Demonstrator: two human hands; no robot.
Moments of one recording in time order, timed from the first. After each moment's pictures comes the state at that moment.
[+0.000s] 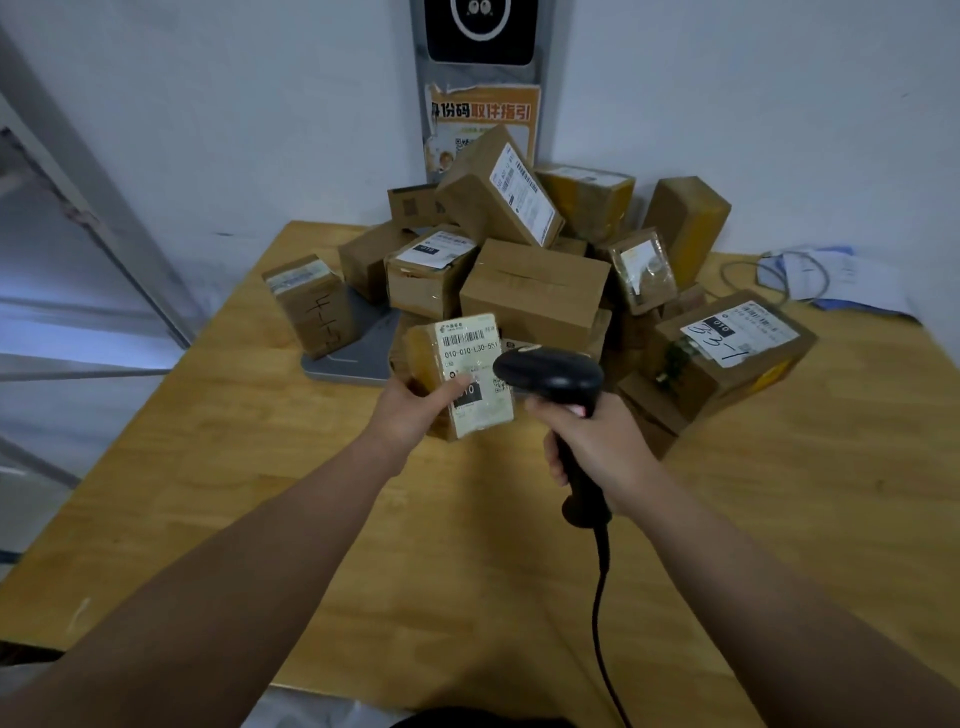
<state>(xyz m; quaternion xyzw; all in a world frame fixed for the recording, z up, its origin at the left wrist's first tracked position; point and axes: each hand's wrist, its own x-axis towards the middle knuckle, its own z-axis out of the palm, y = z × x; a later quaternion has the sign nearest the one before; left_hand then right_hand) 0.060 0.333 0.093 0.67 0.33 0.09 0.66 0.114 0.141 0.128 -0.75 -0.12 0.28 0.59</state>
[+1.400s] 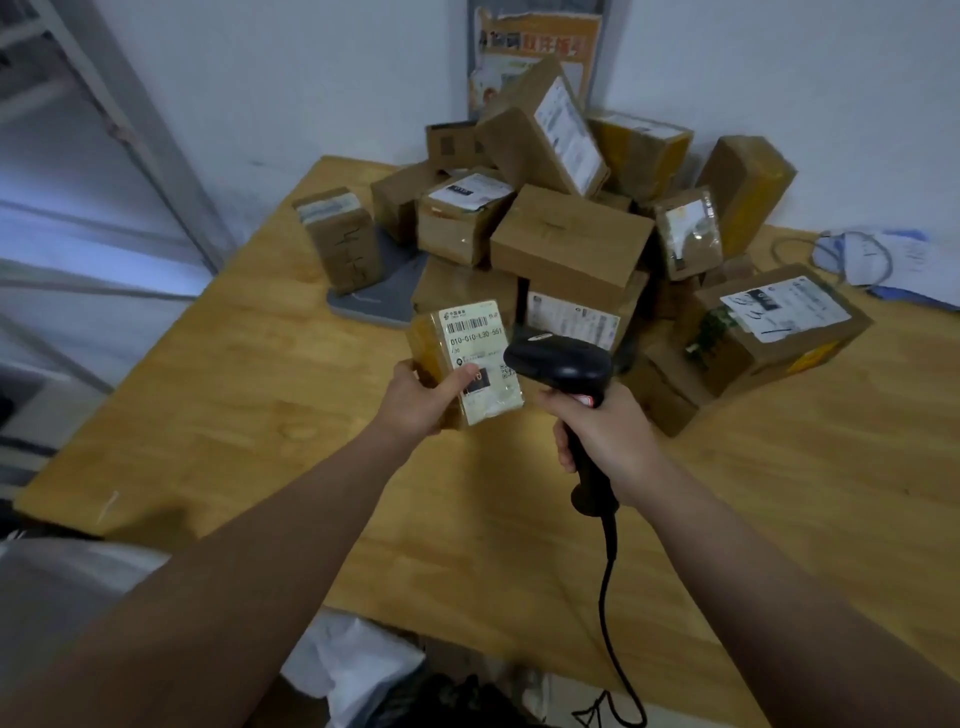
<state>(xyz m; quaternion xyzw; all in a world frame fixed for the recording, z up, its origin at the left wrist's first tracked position) 0.023 0.318 0.057 0.67 0.43 0.09 0.61 0.102 0.135 0.102 -0.76 -0.15 0.31 0.56</state>
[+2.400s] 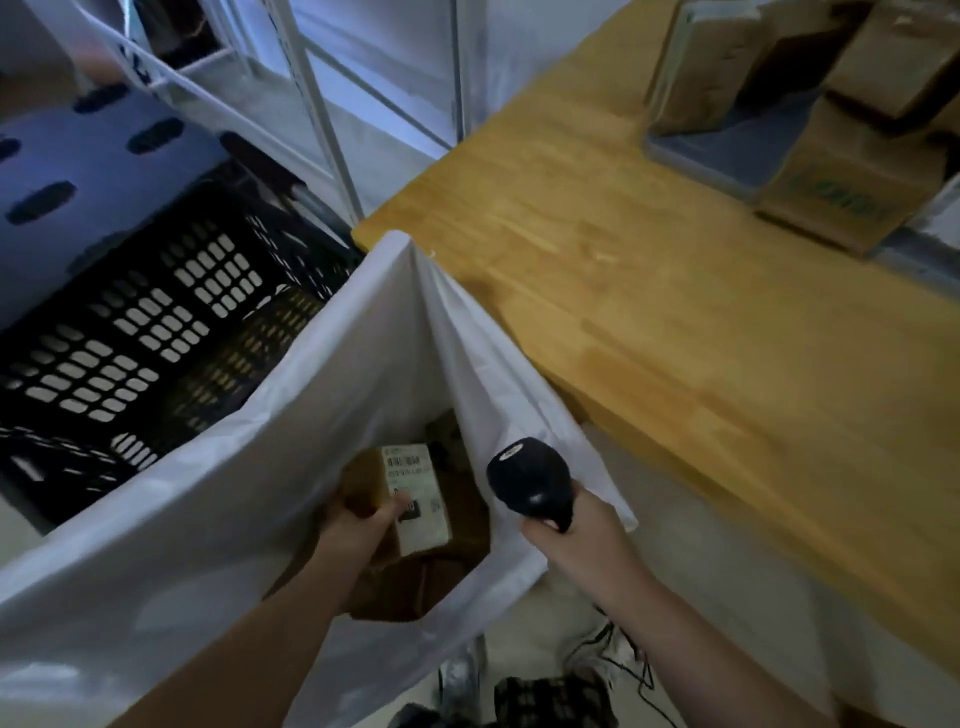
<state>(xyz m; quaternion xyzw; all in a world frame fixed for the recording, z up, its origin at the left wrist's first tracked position) -0.439 0.328 -0.151 0.38 0.72 0.06 0.58 -0.224 0.198 -0.072 -0.76 -0.35 0.45 0.32</state>
